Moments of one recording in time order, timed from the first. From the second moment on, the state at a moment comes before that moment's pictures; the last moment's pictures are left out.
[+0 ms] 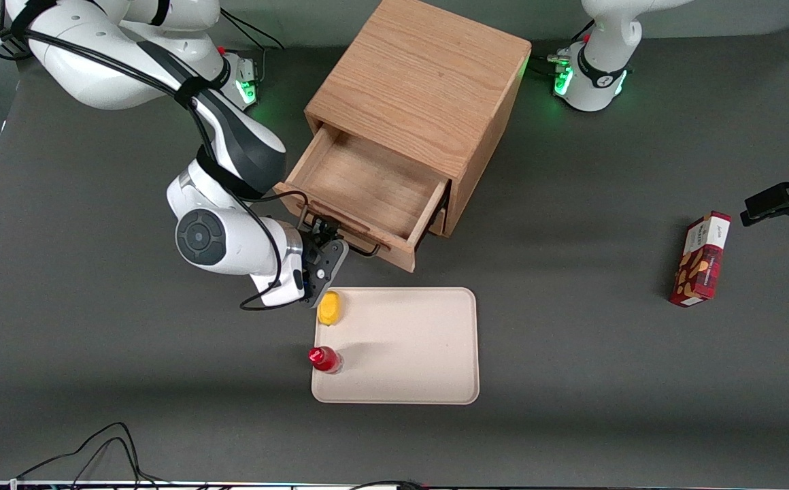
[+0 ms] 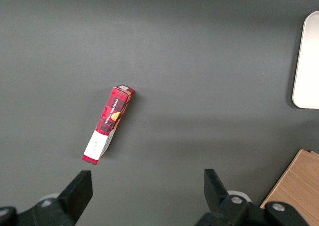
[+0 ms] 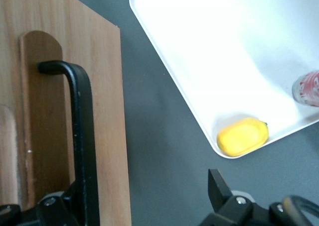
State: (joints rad) arm -0.09 0.66 0.74 -1.44 -0.09 1.90 -0.41
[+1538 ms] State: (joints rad) arm -0.01 0.75 0.60 -1.25 -0.10 1.90 -0.53
